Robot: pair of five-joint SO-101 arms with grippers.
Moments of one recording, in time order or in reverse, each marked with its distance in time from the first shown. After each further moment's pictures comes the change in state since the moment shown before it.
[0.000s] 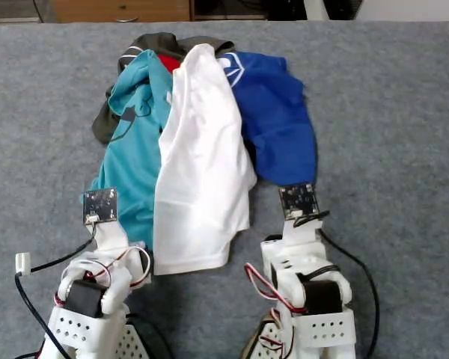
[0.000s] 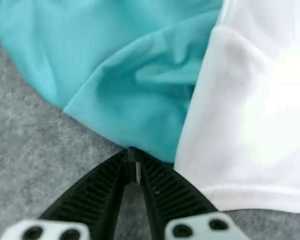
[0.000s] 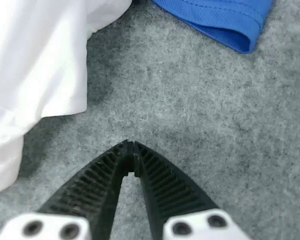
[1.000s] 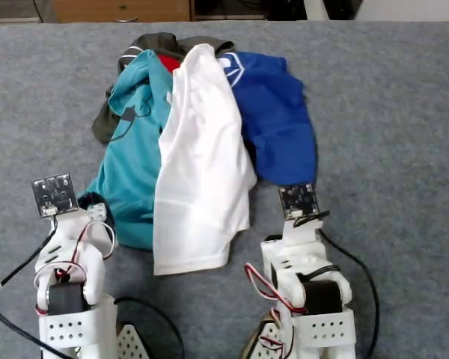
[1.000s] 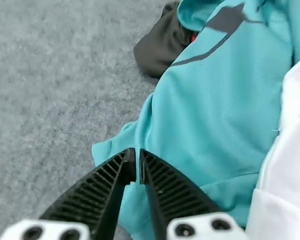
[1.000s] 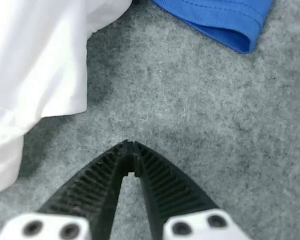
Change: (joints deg) left arm -22.2 0.0 -3.3 -22.4 -17.2; right arm 0.0 0.0 0.0 0.0 0.0
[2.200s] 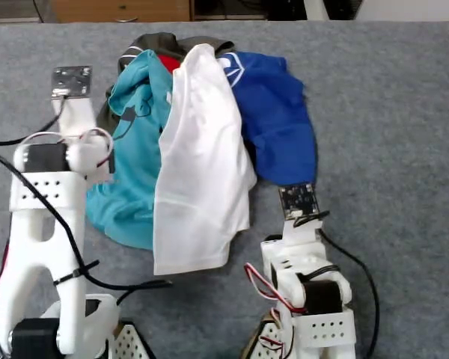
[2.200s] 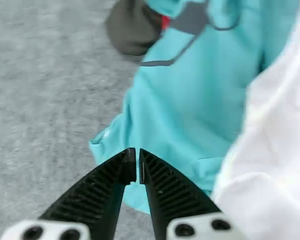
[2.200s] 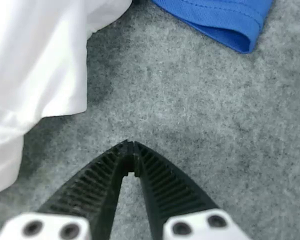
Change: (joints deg) left arm 6.1 75.4 -67.6 23.5 -4.8; right arm 0.0 0.0 0.0 0.0 0.0
